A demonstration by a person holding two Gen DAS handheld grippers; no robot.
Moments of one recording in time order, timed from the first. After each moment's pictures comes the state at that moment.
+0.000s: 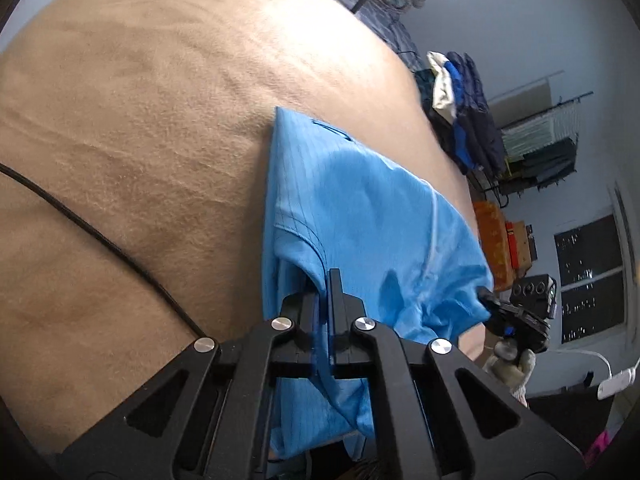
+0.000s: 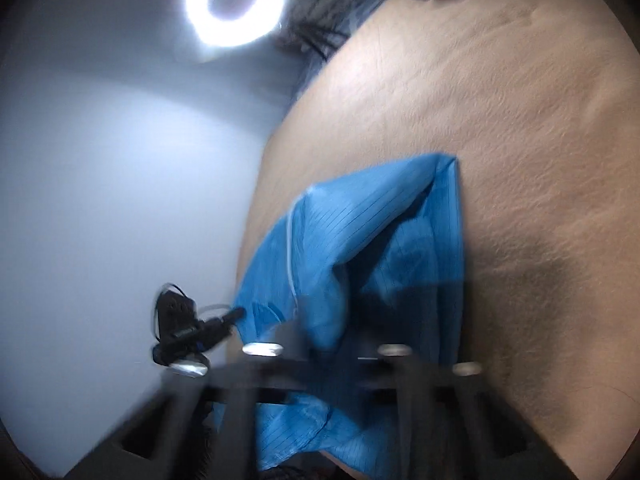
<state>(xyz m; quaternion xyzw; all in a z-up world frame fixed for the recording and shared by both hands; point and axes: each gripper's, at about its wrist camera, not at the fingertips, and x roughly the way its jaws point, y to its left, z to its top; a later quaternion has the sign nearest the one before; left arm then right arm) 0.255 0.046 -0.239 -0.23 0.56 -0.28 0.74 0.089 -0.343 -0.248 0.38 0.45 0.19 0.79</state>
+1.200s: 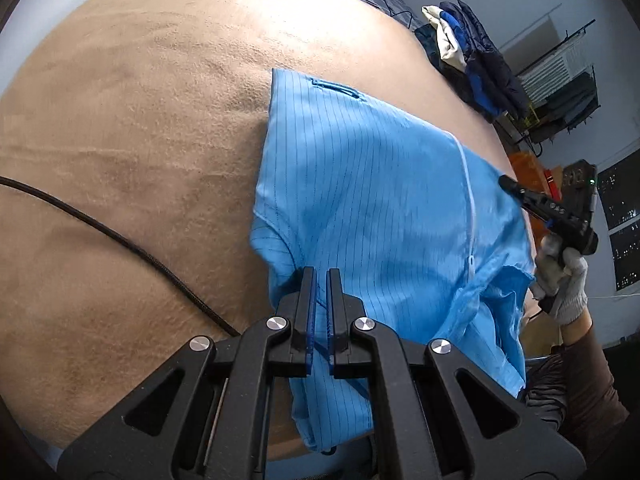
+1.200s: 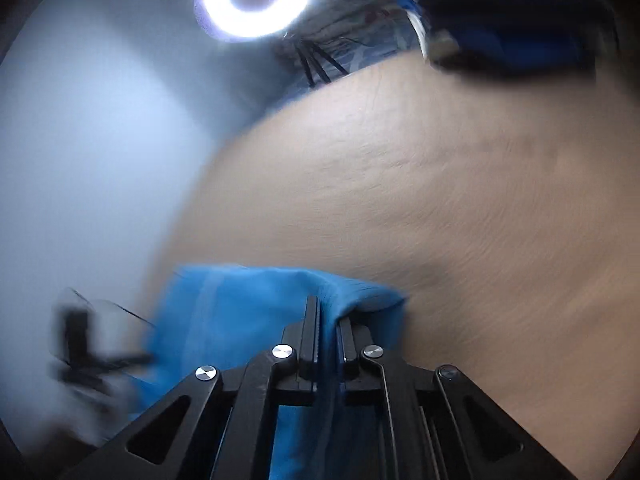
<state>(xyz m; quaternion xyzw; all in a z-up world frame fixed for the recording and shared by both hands) 0.237 0.017 -0.244 -0.11 0.57 -0.27 0.77 0.164 -0.342 -0.226 0.17 0.44 0.11 0.87</state>
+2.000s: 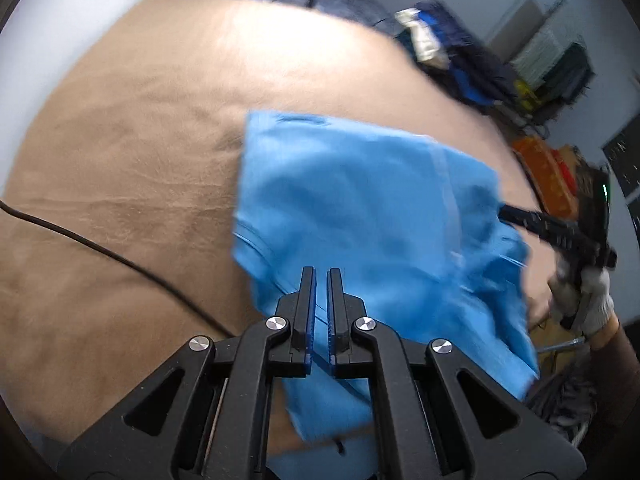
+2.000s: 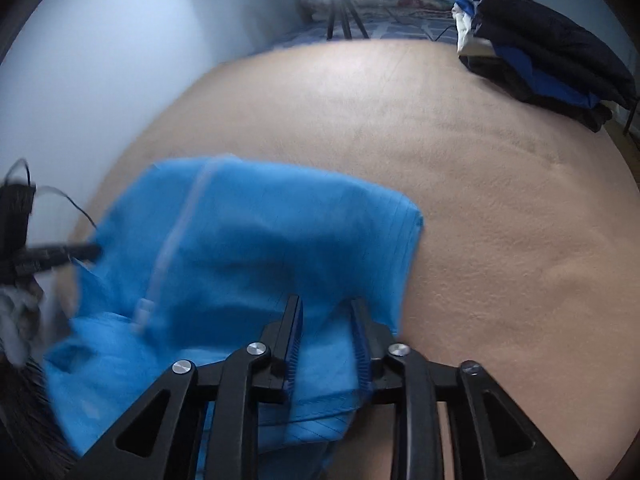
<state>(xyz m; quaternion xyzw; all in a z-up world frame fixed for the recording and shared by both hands) 0.202 0.007 -0.203 -0.04 0.52 -0.29 0.81 0.118 -0.295 -0.224 0.05 0.49 0.09 0.87</state>
